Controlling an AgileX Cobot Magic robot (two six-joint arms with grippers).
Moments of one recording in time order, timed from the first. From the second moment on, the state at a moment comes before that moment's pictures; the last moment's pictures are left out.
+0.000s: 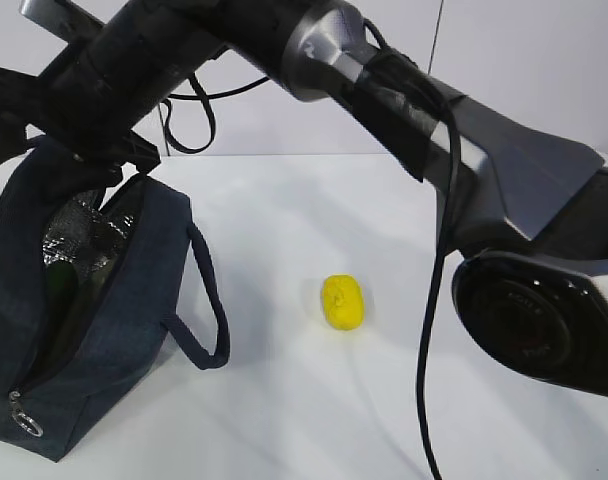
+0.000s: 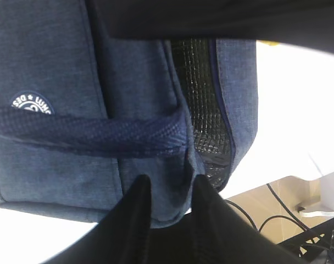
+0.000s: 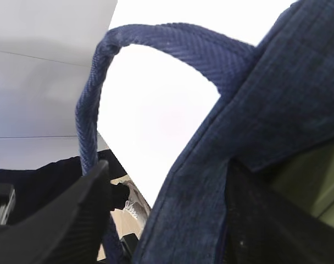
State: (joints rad) left arm 0.00 1.23 -0.93 -0.55 1.13 0.22; right arm 0.70 2.55 -2.72 0.71 1.24 0.21
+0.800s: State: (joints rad) left arm 0.00 1.23 -0.93 -0.53 1.15 0.22; right arm 0.70 2.55 -2.72 0.73 1.24 0.21
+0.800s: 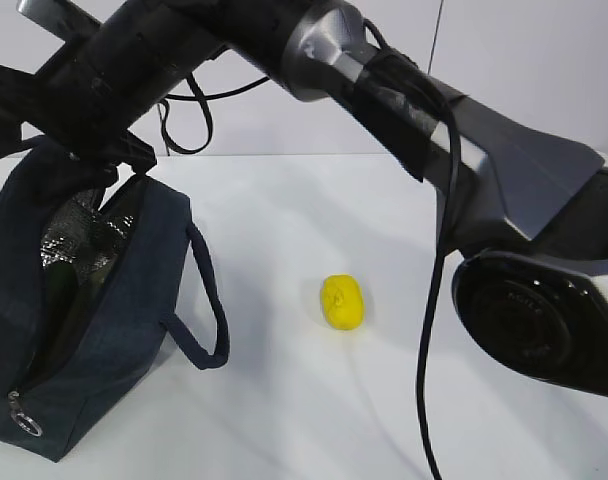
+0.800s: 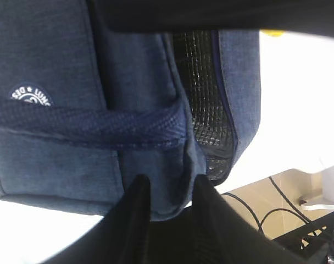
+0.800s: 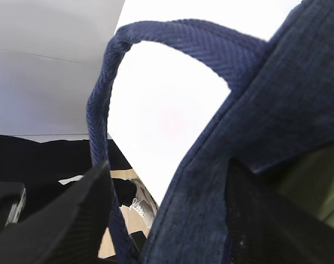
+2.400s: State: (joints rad) left arm 0.00 1.29 -0.93 -0.58 1.11 0.20; right arm 0.70 2.55 -2.72 0.73 1.24 0.20
